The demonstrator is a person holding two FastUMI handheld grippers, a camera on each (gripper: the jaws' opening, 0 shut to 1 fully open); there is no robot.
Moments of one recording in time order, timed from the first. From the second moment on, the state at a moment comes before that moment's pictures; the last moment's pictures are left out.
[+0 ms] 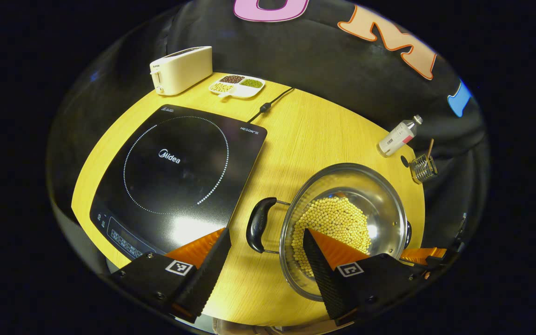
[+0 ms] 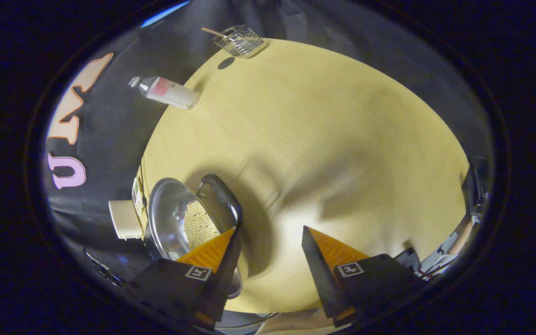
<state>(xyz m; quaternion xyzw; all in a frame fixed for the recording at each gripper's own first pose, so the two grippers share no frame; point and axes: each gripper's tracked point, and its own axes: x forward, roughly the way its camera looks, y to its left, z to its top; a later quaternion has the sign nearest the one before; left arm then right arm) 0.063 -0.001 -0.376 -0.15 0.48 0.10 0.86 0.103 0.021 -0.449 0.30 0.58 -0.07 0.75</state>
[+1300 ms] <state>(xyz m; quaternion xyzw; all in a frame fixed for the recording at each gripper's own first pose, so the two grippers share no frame) 0.079 -0.005 -0.402 -0.09 0.53 0.06 0.84 0.166 0.069 -0.433 0.18 0.57 0.12 0.79</state>
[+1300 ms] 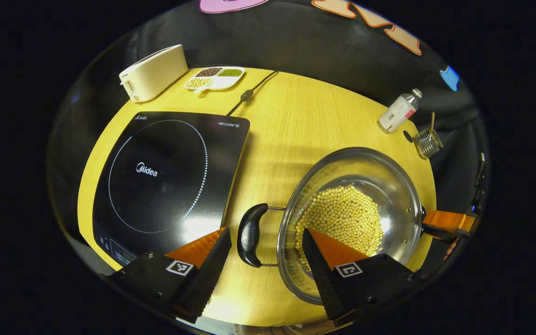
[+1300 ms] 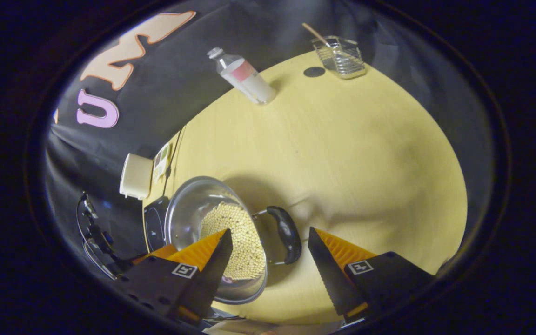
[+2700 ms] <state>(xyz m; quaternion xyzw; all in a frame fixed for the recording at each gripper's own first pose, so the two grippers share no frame) 0.079 -0.007 -0.421 -0.05 0.57 0.04 0.82 0.162 0.070 -0.466 0.13 0.62 0.16 0.75</state>
